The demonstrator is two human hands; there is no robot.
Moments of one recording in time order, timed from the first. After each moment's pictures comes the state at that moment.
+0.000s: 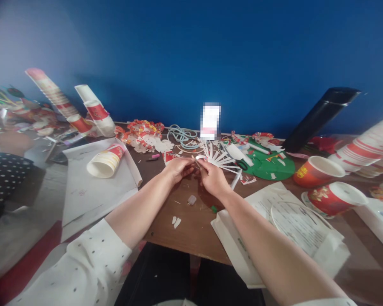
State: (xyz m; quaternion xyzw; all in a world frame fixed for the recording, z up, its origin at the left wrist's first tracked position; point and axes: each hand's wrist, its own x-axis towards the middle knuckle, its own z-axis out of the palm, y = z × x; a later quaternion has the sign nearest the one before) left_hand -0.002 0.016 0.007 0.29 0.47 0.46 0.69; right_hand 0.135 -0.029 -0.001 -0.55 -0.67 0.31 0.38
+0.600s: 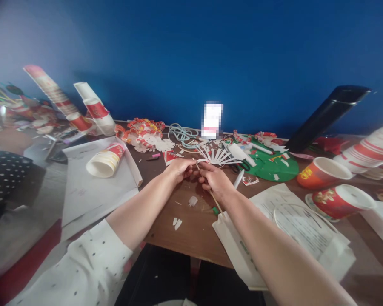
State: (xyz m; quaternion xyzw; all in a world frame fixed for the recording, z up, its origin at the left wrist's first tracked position) left_hand 0.002 0.018 0.009 0.29 0.55 0.43 0.66; right_hand 0.124 -0.031 0.008 -0.48 -0.33 0.67 0.46
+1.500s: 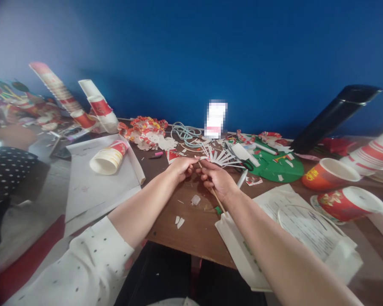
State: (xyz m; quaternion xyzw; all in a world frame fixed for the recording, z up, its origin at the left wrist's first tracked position) left_hand -0.002 0.022 0.004 0.27 0.54 0.41 0.68; right_hand 0.122 -0.032 0.014 -0.44 -0.26 0.72 0.47
